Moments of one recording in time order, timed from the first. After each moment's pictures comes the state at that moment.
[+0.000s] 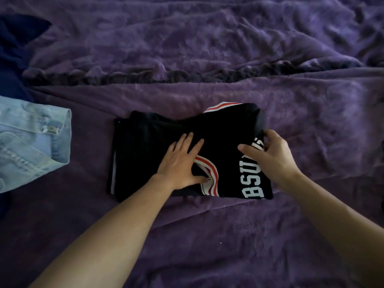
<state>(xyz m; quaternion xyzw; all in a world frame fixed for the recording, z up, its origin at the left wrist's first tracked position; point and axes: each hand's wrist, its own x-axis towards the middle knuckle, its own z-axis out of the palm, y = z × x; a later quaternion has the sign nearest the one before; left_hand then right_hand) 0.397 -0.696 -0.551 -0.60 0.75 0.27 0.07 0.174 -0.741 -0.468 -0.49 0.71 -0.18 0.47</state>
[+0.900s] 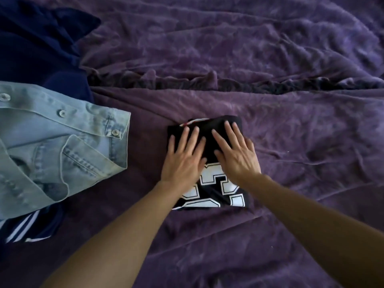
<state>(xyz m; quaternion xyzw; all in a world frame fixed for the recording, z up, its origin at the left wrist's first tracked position) 0.548 -0.671 -0.549 -0.64 0.75 0.14 -0.02 0.373 -0.720 -0.536 -0.84 0.53 0.03 0.11</state>
